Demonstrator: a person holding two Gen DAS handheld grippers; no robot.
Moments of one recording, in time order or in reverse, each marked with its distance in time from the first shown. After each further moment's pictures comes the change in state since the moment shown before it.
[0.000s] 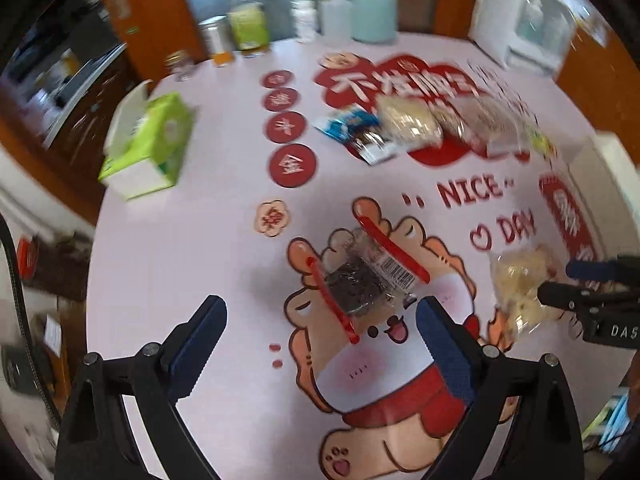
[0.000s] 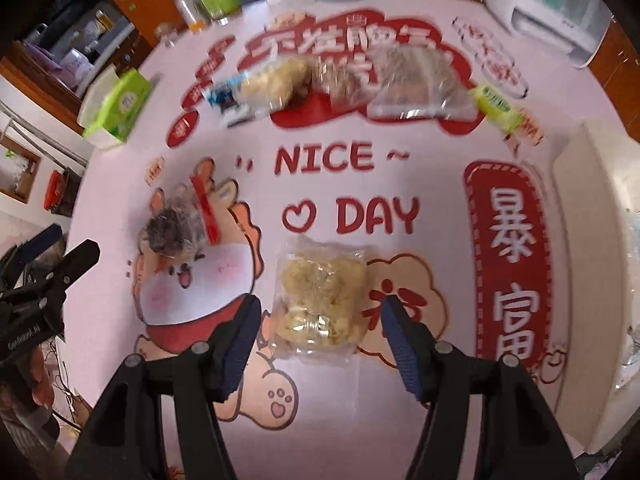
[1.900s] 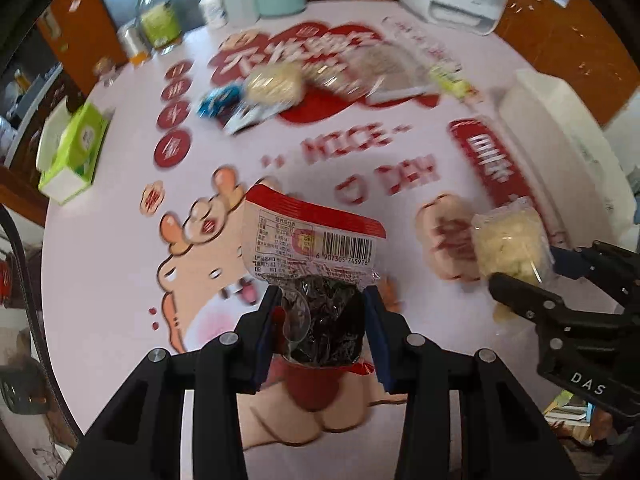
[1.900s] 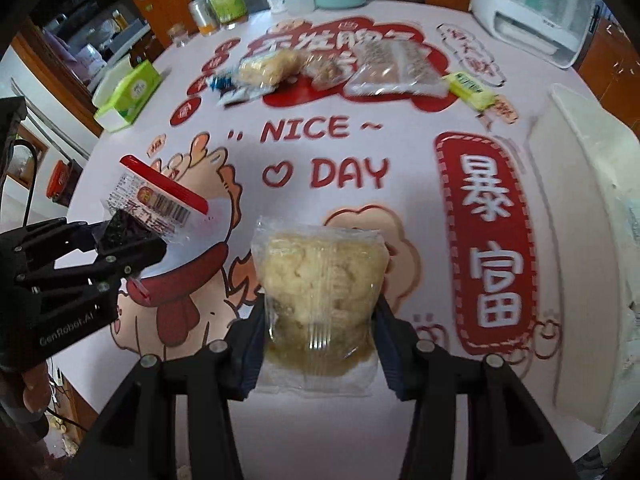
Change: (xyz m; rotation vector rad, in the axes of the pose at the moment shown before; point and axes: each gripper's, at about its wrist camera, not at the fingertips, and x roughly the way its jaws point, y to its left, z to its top) left arm -0.018 -0.122 -0.017 0.073 0.071 -0.118; right arm -0.032 -0.033 -0.061 -0.040 -0.139 0.001
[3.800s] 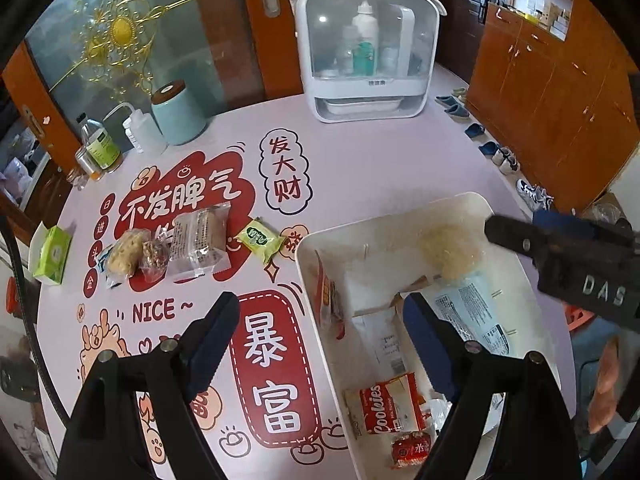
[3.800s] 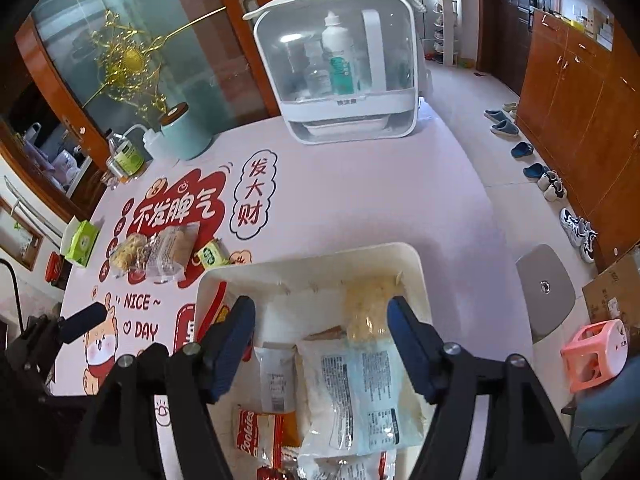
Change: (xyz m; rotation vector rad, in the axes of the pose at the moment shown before) left arm -0.043 -0.306 0.184 -0.079 -0.185 0.096; right arm -0.129 -0.344 0.114 0.105 -0.196 0.002
